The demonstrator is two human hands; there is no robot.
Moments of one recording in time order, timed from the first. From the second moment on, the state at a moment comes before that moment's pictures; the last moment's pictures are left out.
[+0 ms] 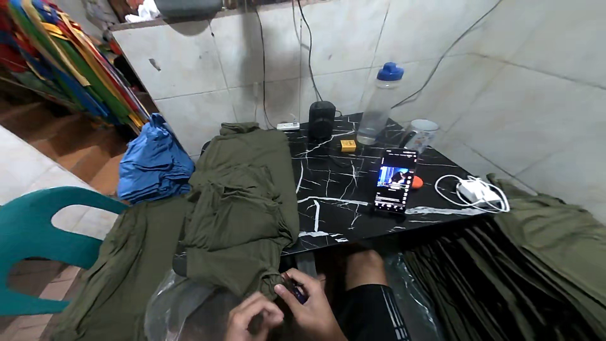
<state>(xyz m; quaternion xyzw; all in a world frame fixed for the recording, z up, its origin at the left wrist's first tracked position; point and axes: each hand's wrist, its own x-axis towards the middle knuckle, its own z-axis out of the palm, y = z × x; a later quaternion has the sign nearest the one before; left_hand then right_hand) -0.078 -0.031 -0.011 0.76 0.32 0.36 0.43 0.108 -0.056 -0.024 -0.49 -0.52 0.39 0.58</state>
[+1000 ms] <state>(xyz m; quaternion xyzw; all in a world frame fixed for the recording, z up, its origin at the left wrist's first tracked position) -0.034 -0.035 -0.015 0.64 0.38 0.55 0.37 0.106 -0.060 -0.017 -0.54 -0.60 0.23 0.54</state>
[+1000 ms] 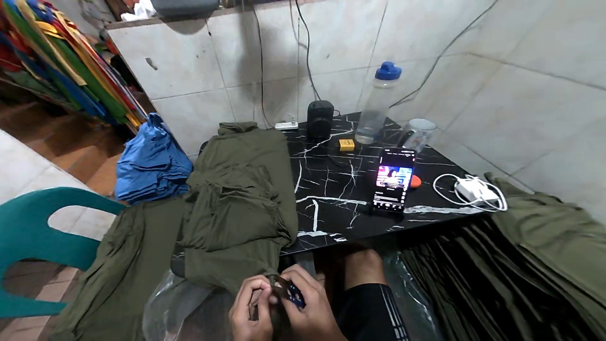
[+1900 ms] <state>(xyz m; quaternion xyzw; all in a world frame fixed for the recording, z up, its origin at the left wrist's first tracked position) -0.036 -0.034 -0.010 0.70 0.38 0.54 0.27 0.111 -0.064 -0.007 -0.61 -0.68 -0.09 0.39</state>
